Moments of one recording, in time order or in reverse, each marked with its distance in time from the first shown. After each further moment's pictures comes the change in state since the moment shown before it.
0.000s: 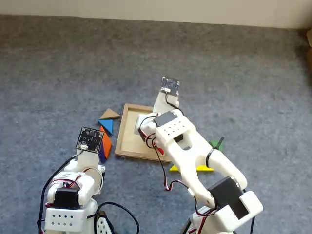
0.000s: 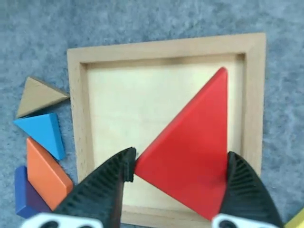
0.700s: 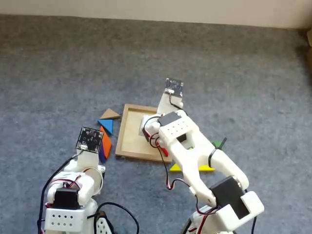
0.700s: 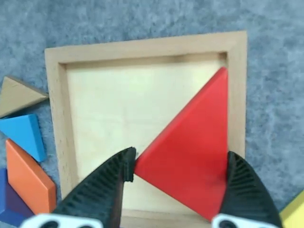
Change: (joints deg) left arm 0.0 0.0 0.0 0.0 0.0; right arm 1.9 0.0 2.0 -0.1 1.9
